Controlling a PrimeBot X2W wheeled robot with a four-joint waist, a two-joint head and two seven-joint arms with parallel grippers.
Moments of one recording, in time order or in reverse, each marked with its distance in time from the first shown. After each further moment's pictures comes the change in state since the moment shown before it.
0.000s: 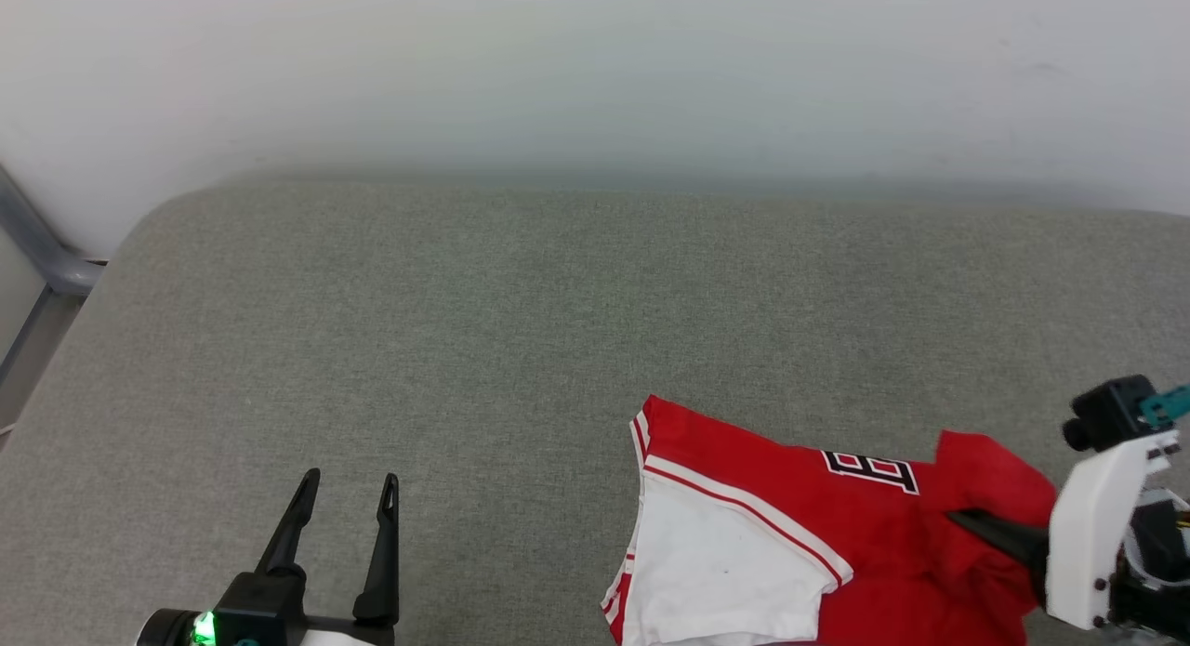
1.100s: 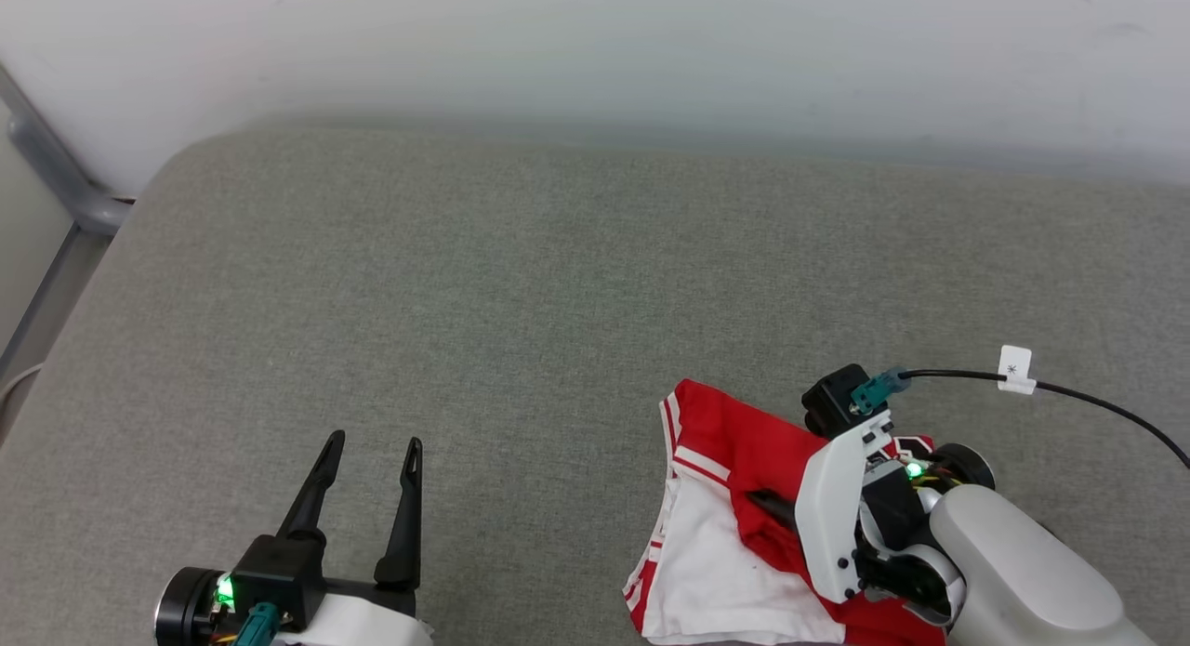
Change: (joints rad) left arm -0.081 -0.025 -0.016 0.028 0.002 -0.030 0.000; right arm -0.353 0.325 0.435 0.444 -0.246 0.000 -0.226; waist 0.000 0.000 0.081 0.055
